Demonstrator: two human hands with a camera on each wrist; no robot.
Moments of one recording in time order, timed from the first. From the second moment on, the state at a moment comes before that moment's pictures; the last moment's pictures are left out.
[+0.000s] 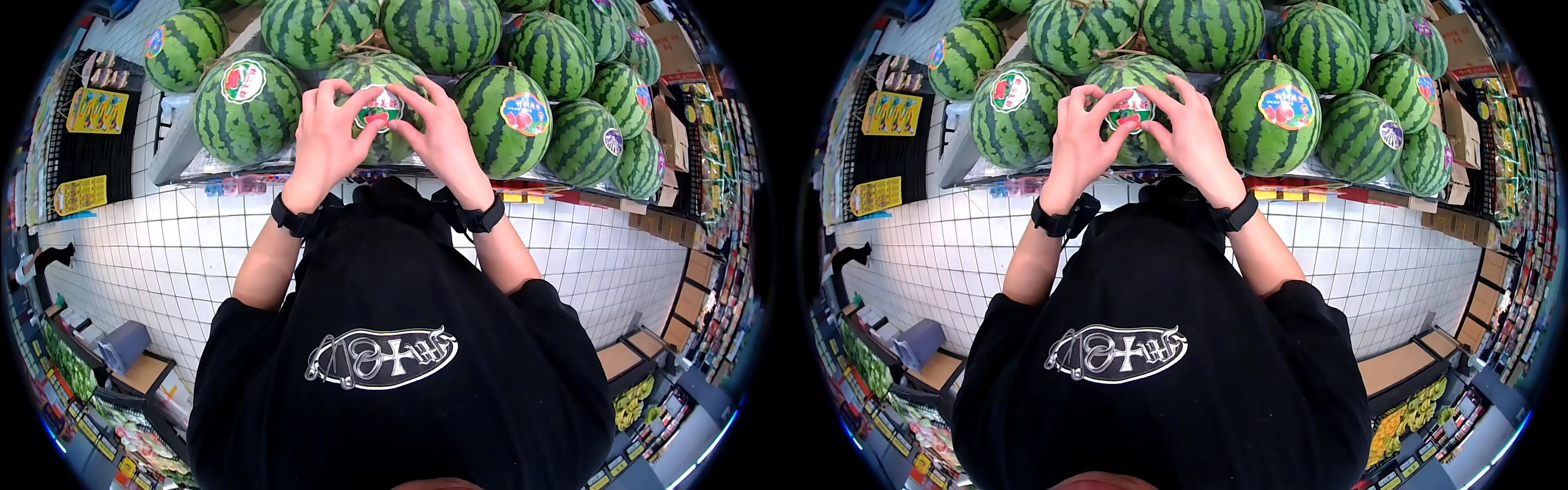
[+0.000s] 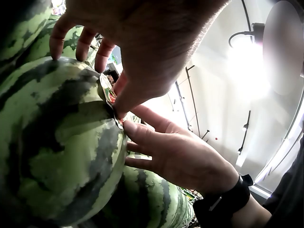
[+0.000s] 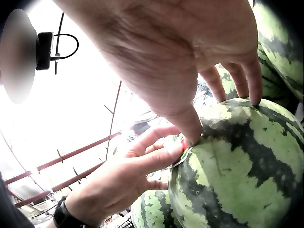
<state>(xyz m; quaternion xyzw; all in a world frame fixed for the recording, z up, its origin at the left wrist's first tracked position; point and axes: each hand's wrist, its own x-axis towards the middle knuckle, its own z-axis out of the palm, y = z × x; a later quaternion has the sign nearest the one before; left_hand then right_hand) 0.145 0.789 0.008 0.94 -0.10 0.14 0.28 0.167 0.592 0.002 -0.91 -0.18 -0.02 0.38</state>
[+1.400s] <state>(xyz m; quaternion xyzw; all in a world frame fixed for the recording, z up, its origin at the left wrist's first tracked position) 0.162 0.809 0.003 0.87 0.00 0.03 0.49 0.204 0.606 0.013 -0.91 -0.19 0.05 0.37</state>
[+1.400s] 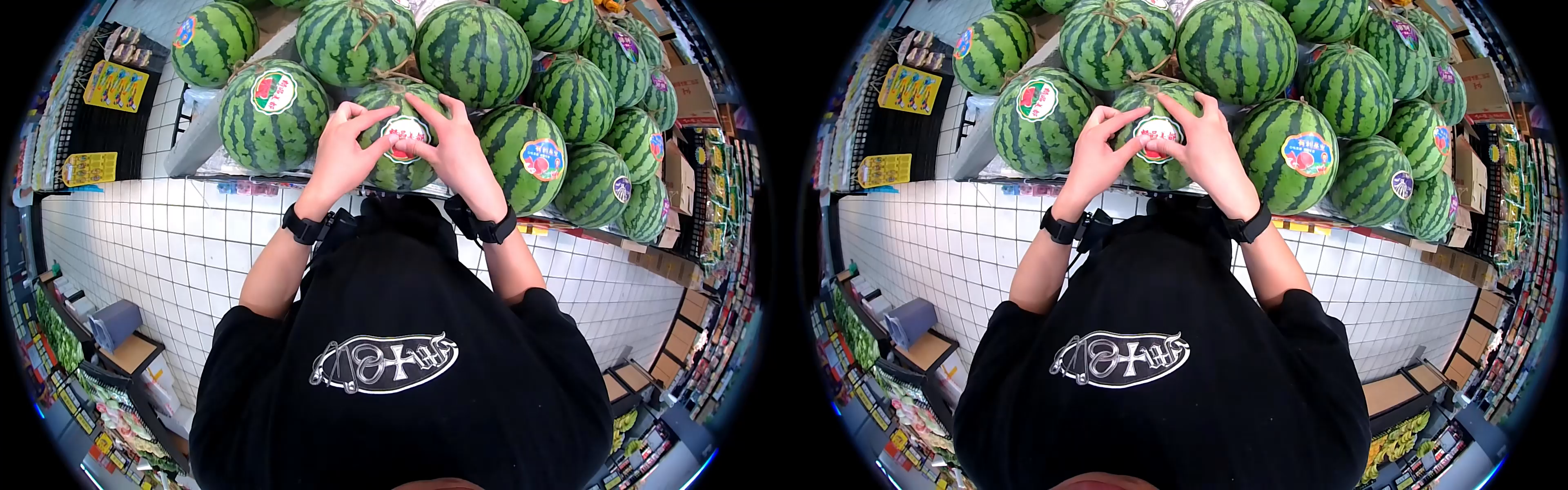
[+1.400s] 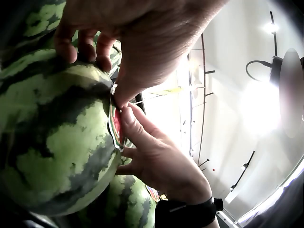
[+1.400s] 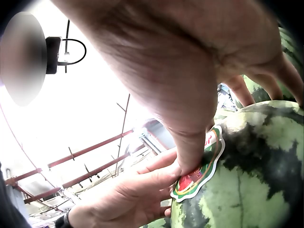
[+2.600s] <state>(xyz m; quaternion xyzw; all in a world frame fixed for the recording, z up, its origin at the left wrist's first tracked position) 0.188 0.833 0.035 0.92 -0.03 0.14 0.38 0.234 0.600 0.009 -0.86 -0.24 0.03 0.45</state>
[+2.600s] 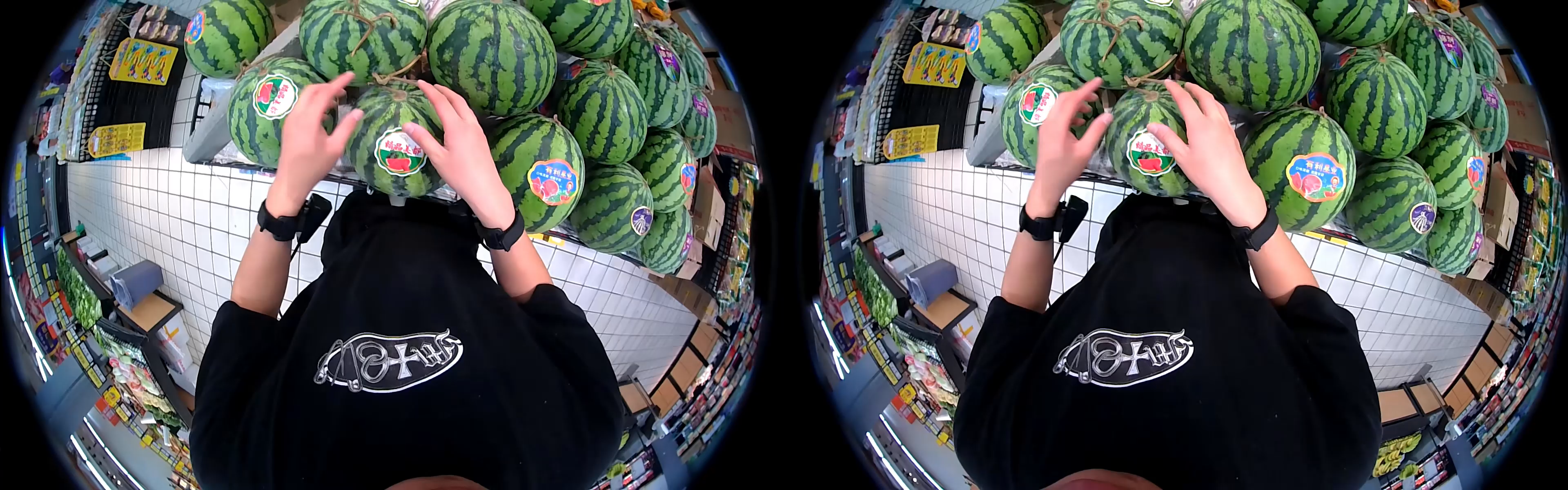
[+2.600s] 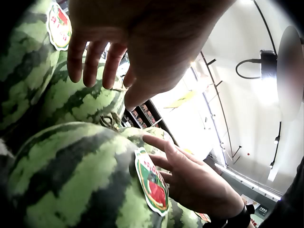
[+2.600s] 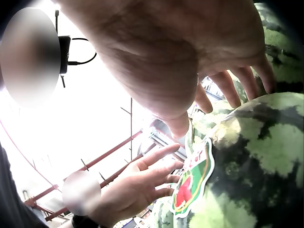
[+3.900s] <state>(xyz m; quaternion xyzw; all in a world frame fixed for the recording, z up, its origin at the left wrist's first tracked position) 0.316 0.920 0.075 0.93 -0.16 0.04 0.34 0.315 0.690 0.058 -0.91 -0.29 0.03 0.29</state>
